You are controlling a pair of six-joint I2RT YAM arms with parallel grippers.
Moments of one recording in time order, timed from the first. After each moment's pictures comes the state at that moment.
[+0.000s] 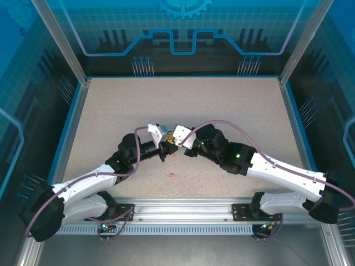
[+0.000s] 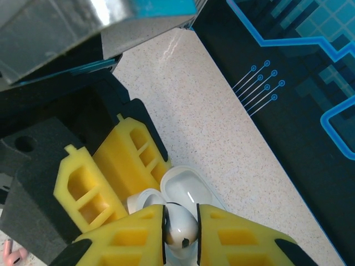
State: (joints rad) left arm -0.67 1.06 0.47 0.53 0.38 -0.12; right arm 1.04 1.16 1.02 -0.31 0.28 -0.44
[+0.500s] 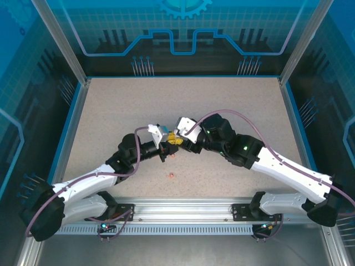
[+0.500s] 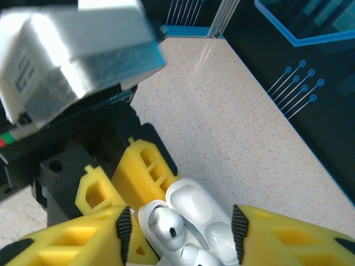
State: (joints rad) left arm -0.67 1.06 0.47 0.55 0.39 -0.12; right arm 0.94 1.15 1.15 -0.46 0.03 -0.33
